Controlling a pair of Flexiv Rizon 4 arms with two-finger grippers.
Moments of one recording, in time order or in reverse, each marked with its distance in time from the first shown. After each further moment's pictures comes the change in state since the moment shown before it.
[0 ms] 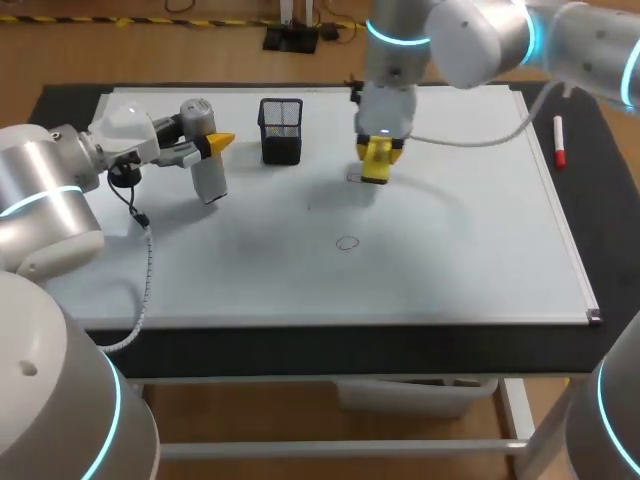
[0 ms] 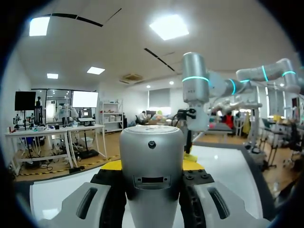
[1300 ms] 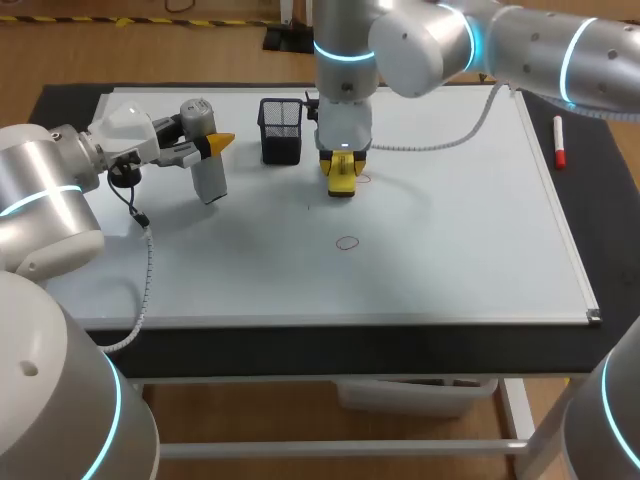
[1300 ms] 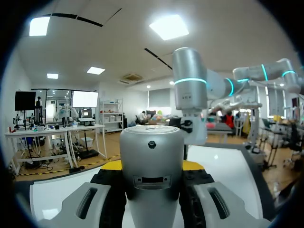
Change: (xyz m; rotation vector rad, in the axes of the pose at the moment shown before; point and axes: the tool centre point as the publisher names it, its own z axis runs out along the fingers) left arm 0.000 0.000 0.000 0.000 0.000 0.000; right arm -0.047 0.011 0.032 -0.022 0.055 -0.071
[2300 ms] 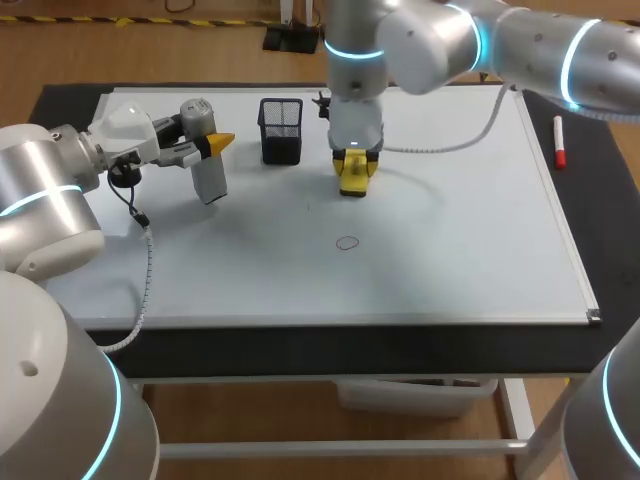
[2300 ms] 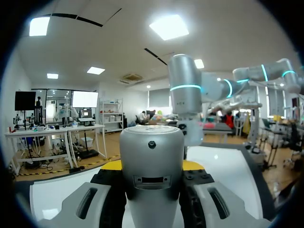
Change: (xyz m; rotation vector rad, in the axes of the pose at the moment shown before) left arm 0.000 0.000 0.000 0.000 0.000 0.000; right arm 0.028 -0.012 0.012 -0.033 0.024 0.093
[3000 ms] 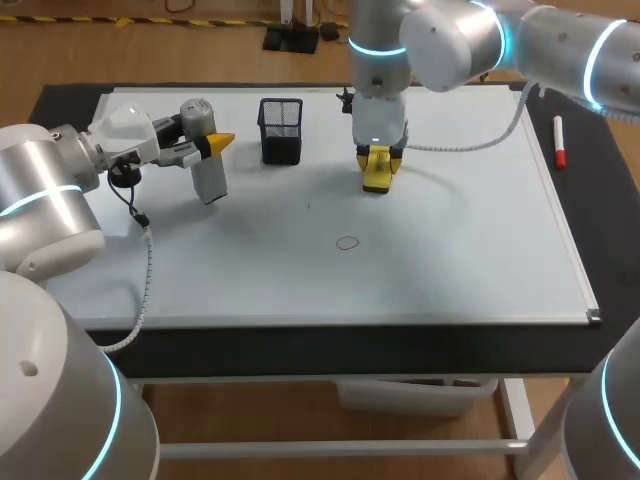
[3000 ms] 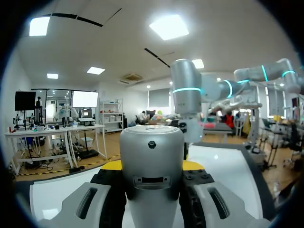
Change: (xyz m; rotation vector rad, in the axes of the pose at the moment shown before) left arm 0.000 0.000 0.000 0.000 0.000 0.000; right arm 0.041 -0.015 -0.003 0.019 0.021 0.075
